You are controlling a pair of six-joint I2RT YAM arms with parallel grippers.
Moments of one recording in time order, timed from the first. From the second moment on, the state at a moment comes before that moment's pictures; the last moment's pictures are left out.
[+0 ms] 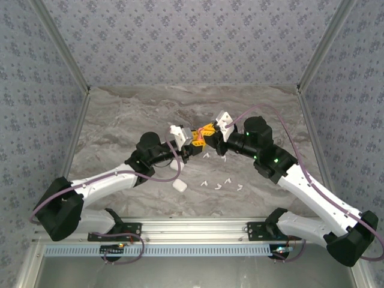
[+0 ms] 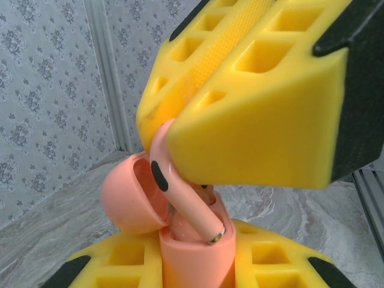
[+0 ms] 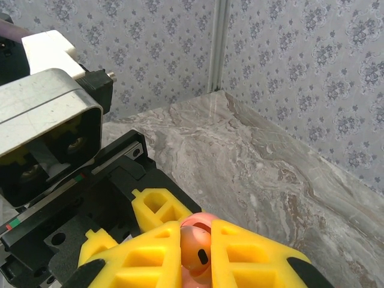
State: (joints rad) left arm -0.80 1.30 0.70 0.67 0.43 0.02; right arm 0.70 1.02 0.99 -0.19 -0.28 -0.14
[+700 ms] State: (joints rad) left arm -0.80 1.30 0.70 0.67 0.44 0.02; right arm 0.70 1.02 0.99 -0.24 -0.30 -0.15
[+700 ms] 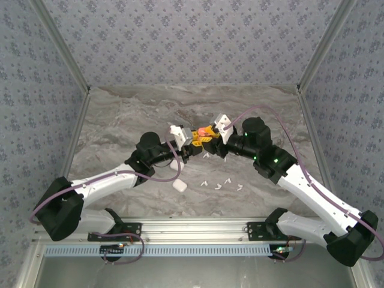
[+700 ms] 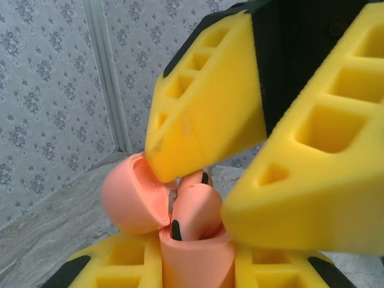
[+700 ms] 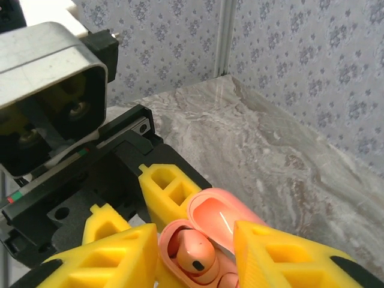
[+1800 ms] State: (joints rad) left arm -0.80 1.30 0.70 0.67 0.44 0.01; right arm 0.44 1.23 1.24 -0.52 -0.85 0.09
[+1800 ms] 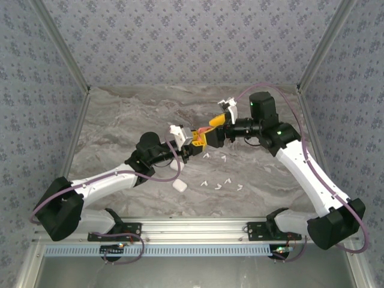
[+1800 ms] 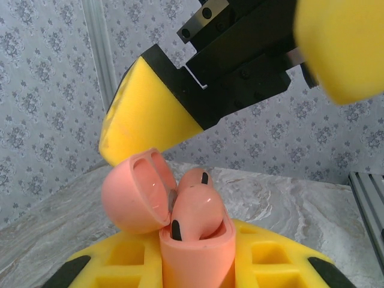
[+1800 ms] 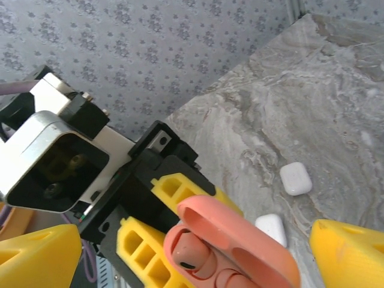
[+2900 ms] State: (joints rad) left arm -0.80 1.30 0.70 0.67 0.44 0.02; right arm 0.46 1.13 1.23 -0.61 -0.70 0.03
